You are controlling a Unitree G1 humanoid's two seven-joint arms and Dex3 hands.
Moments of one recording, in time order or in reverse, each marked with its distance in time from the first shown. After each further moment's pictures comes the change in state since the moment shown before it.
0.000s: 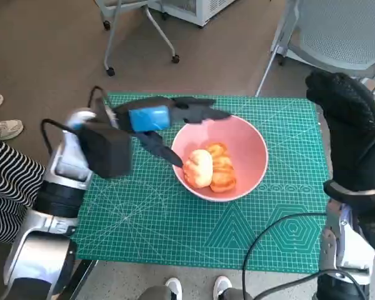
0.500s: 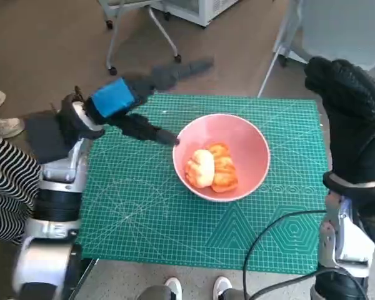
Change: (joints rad) left arm 0.085 -0.172 0.218 -0.150 -0.319 0.030 0.132; right arm -0.084 0.000 0.017 0.004 -0.004 0.009 0.000
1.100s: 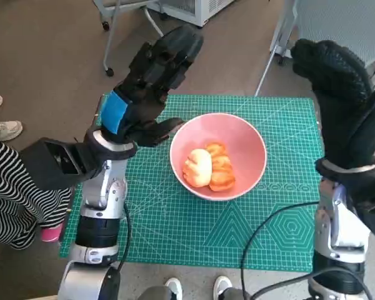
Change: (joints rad) left arm 0.140 -0.193 0.048 -0.081 -0.079 -0.019 0.162; right arm -0.052 -0.010 0.026 0.060 -0.022 -0.015 0.001
